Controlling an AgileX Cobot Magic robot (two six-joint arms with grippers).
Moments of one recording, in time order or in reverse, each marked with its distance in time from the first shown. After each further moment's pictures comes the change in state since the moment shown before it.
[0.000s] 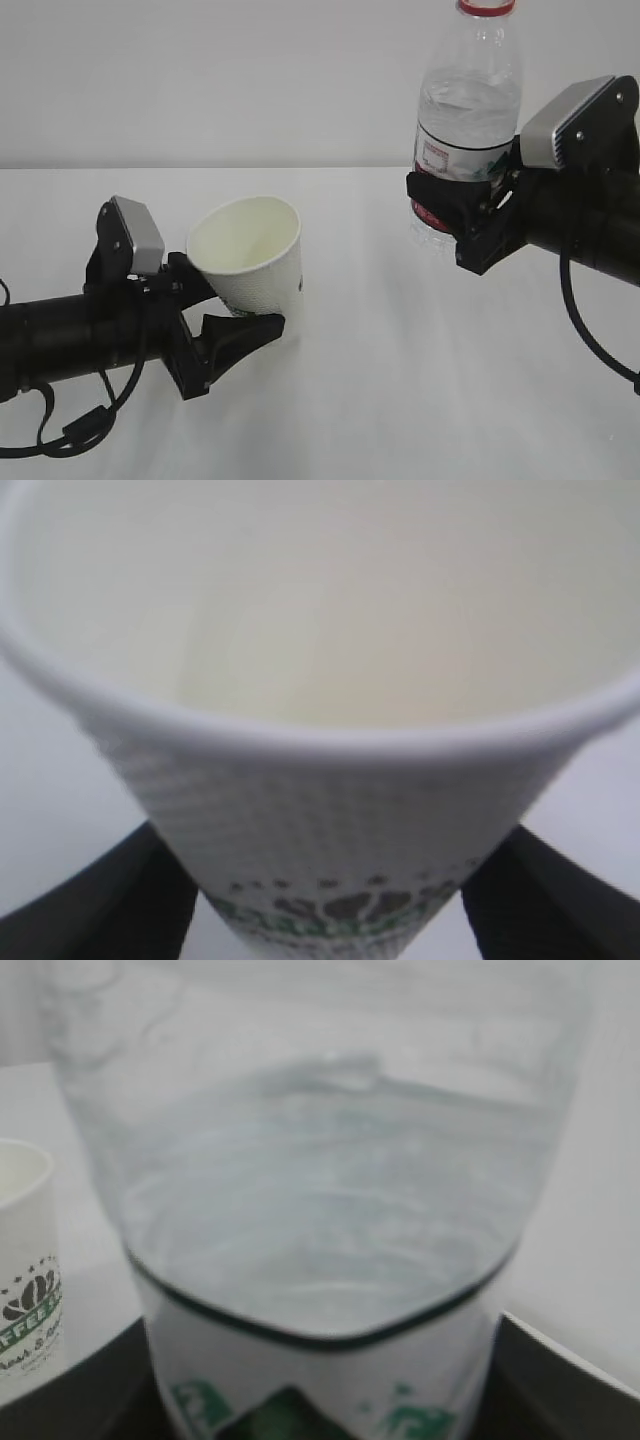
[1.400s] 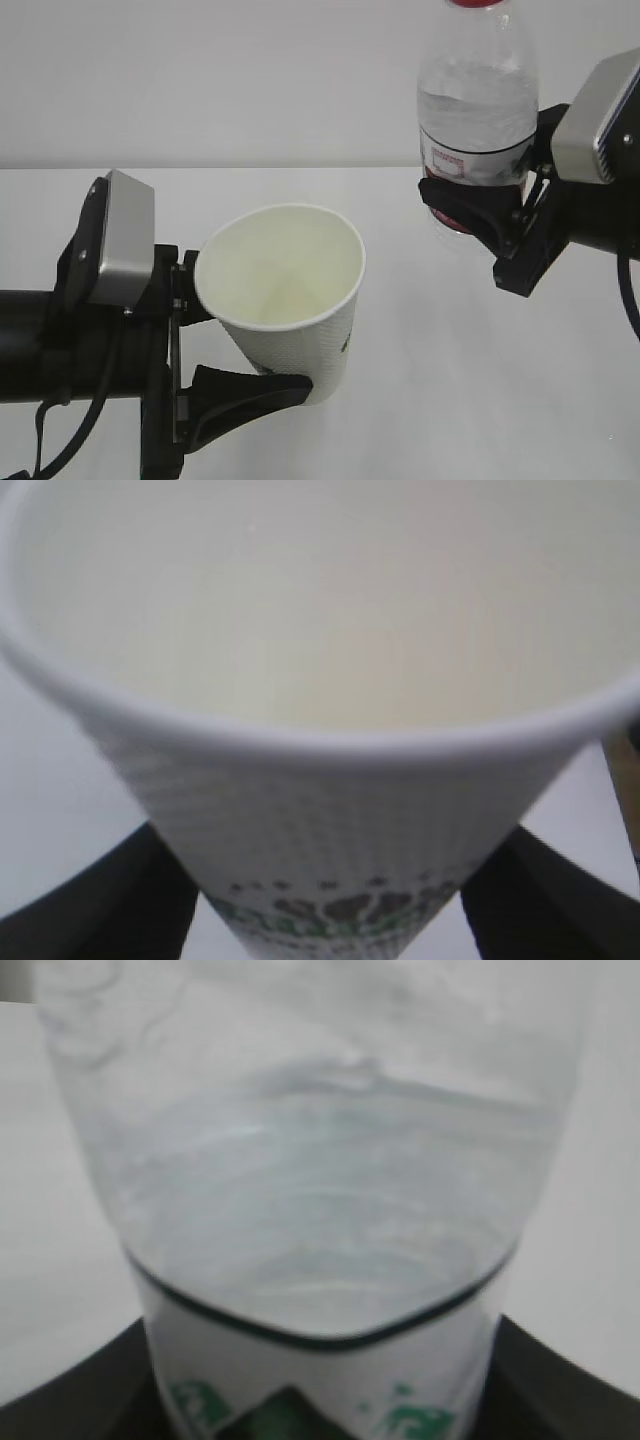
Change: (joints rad) left arm -0.174 -0.392 0.038 0.285 0.238 -0.250; right arm 0.000 -0.233 0.004 -0.281 0.176 0.088
